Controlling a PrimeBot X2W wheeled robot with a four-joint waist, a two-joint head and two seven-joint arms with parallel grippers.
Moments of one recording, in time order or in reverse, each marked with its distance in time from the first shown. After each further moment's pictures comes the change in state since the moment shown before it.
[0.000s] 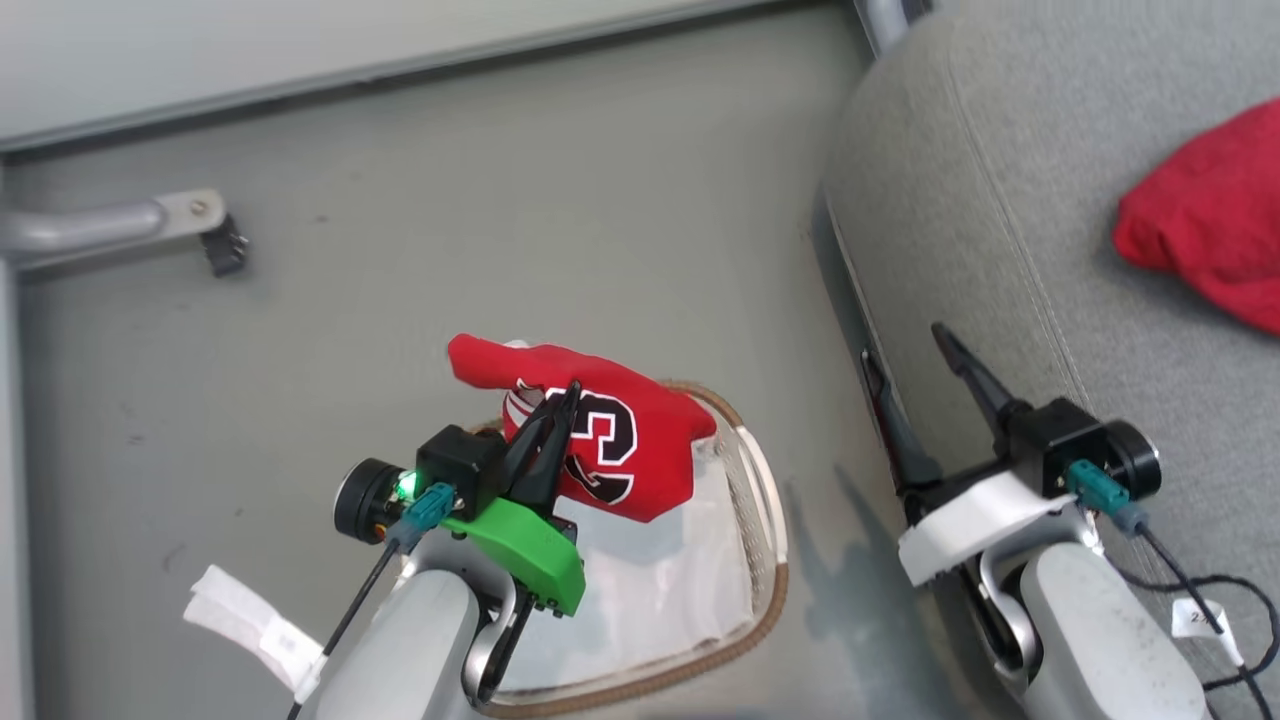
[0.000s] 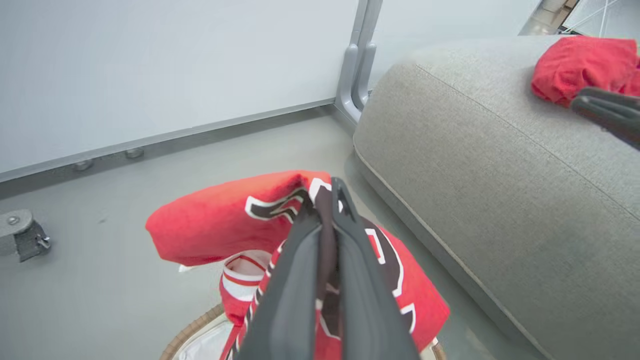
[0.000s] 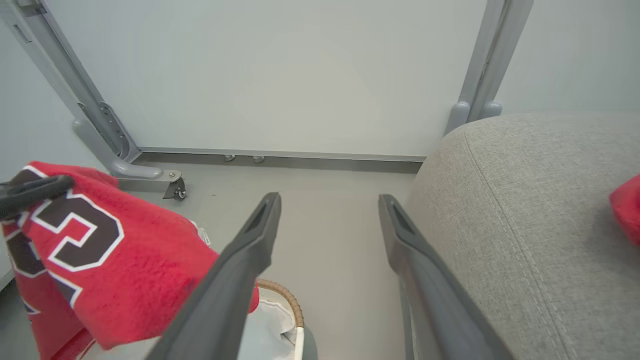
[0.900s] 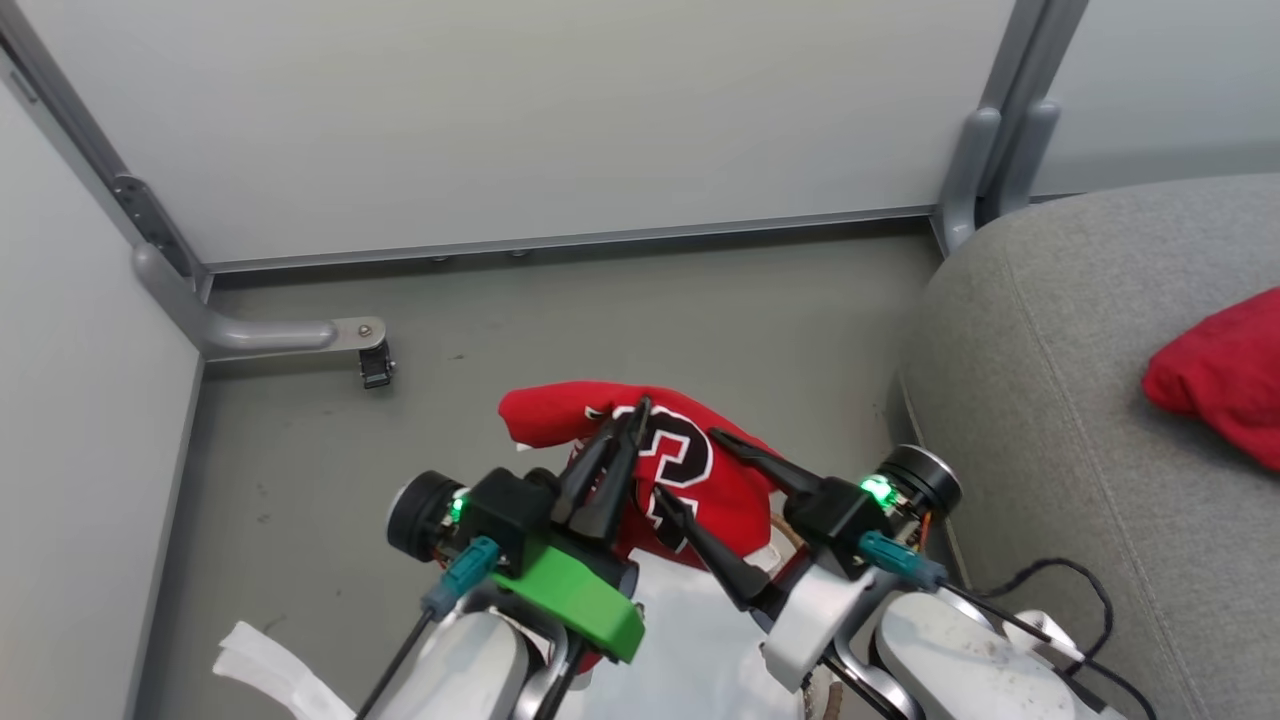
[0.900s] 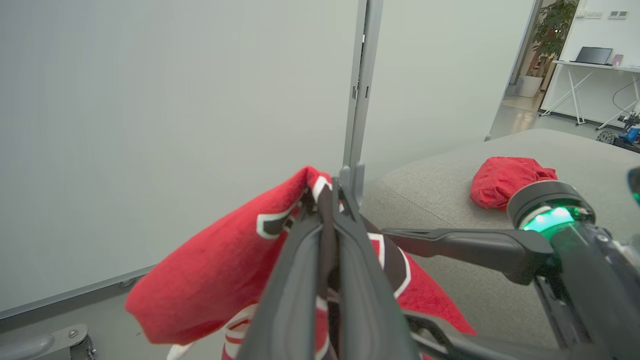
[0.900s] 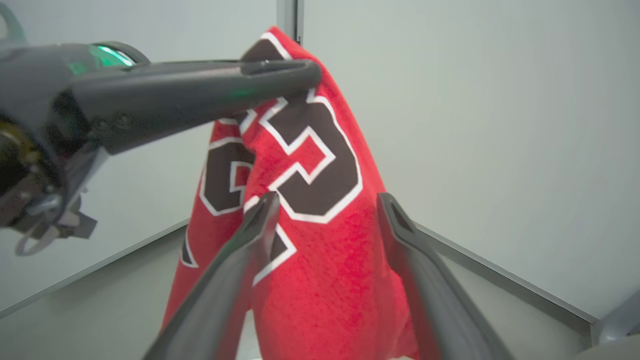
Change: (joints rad) left arm 0.117 -0.015 -0.021 -0.253 0.049 -0.002 0.000; right arm -0.095 -0.057 0.492 0.046 0.084 0.000 0.000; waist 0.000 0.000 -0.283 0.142
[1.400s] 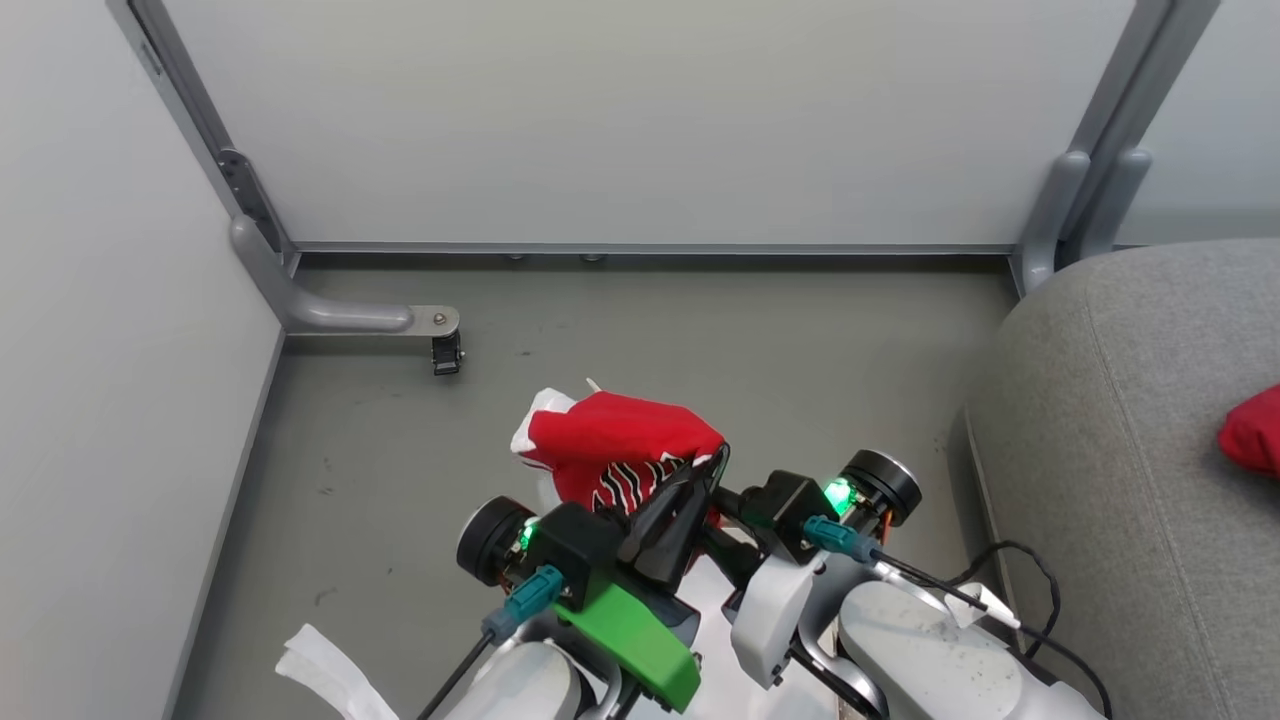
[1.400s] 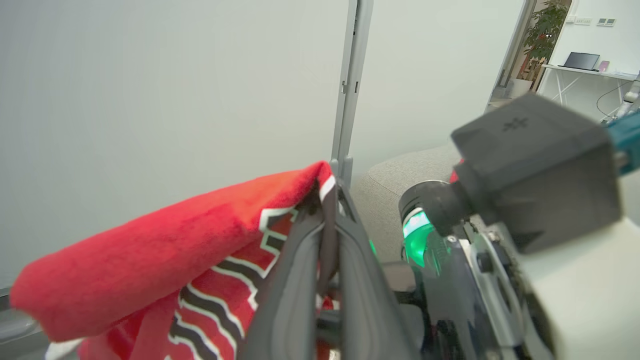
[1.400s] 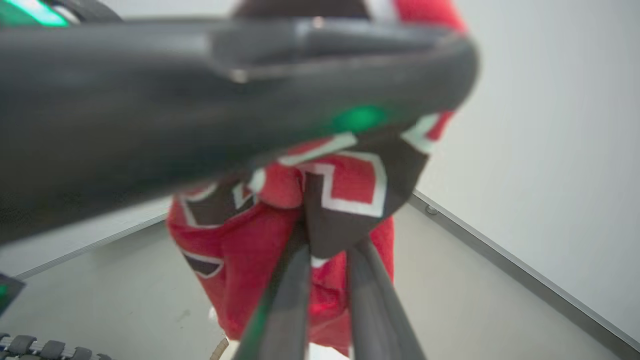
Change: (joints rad) left arm -0.005 -0.007 -0.157 0.007 -0.071 0.000 0.000; right arm -0.120 0.074 0.116 0.237 0.055 0.000 0.000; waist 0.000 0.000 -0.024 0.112
